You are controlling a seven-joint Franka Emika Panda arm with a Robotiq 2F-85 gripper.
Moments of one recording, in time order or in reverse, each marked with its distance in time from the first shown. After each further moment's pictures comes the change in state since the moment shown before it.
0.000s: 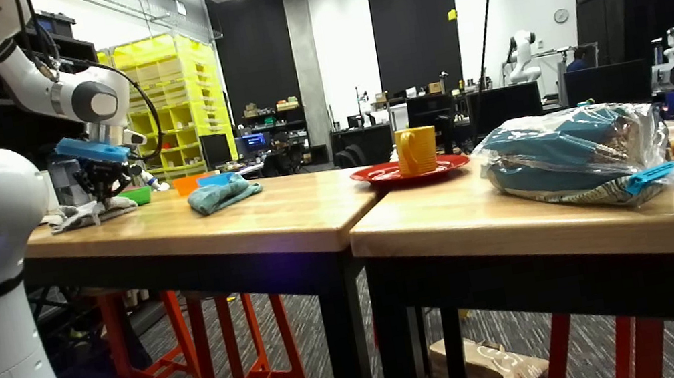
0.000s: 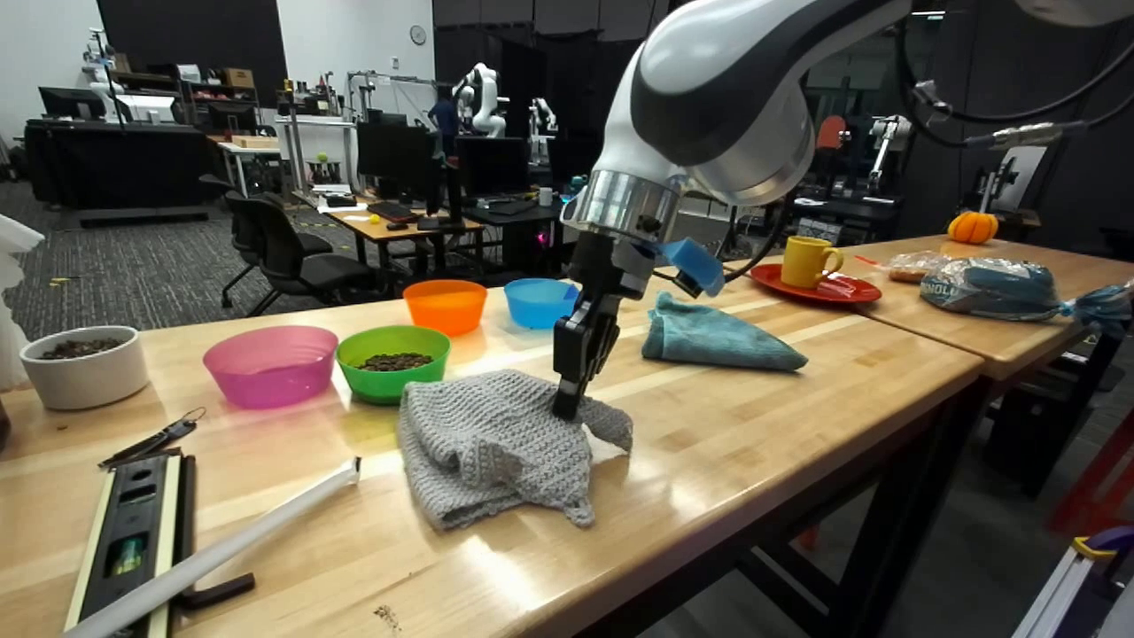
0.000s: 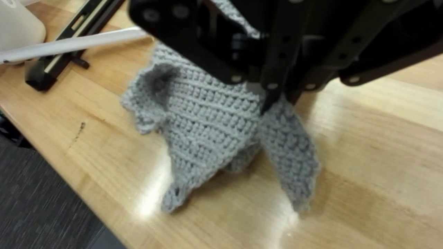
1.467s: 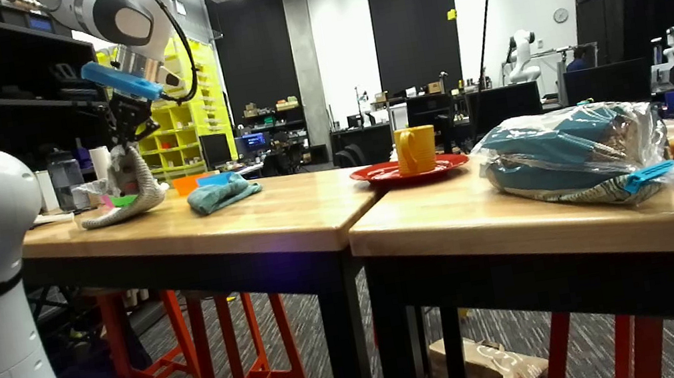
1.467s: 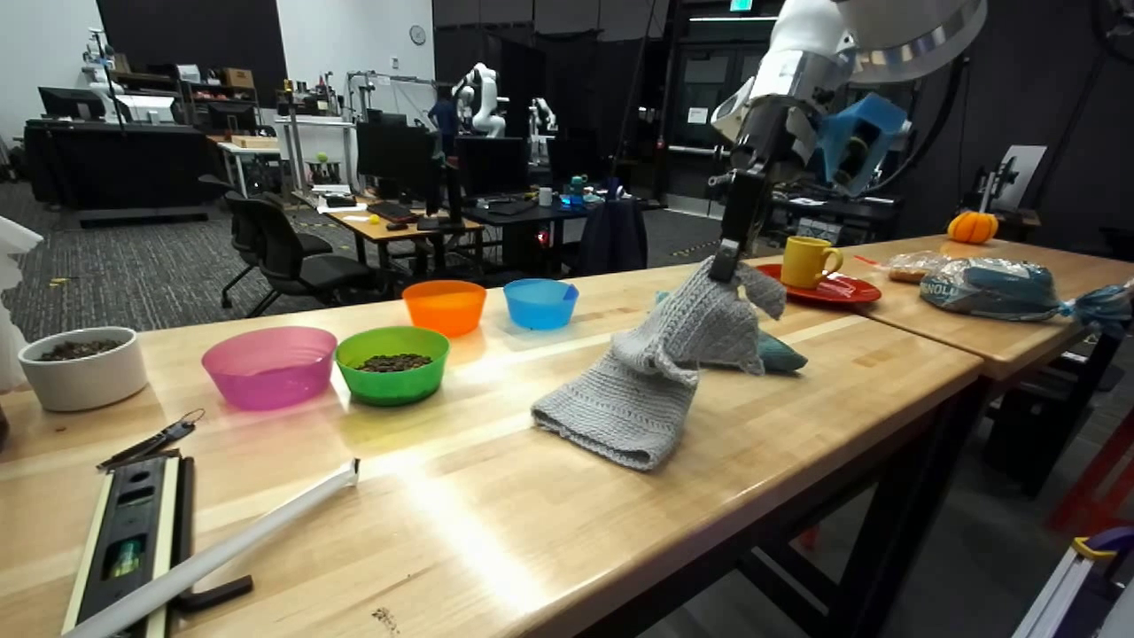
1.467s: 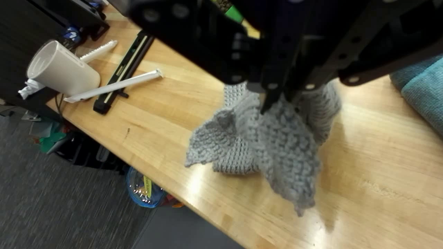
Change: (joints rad) arm -0.118 -0.344 -0.286 -0.039 0.027 -0.452 -0.186
